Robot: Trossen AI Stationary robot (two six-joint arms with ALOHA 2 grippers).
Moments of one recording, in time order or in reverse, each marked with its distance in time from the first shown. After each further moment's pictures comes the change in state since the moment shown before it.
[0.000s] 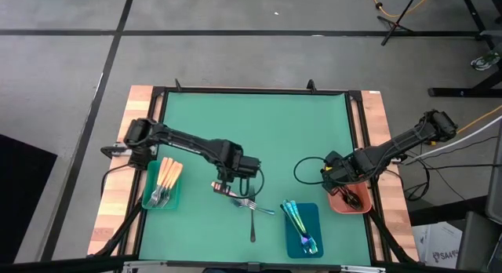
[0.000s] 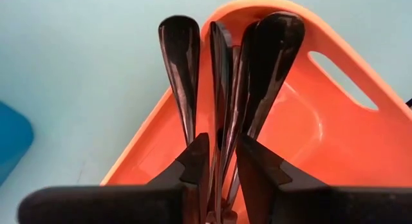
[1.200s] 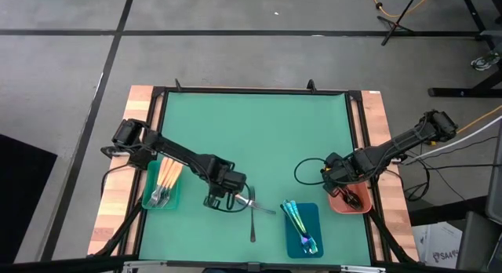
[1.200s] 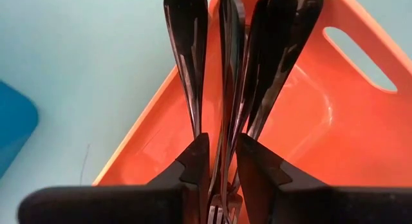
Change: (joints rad) left arm -0.097 -0.100 -0.398 0.422 0.122 -0.005; right arm -0.001 0.000 0.000 0.000 -0.062 0.000
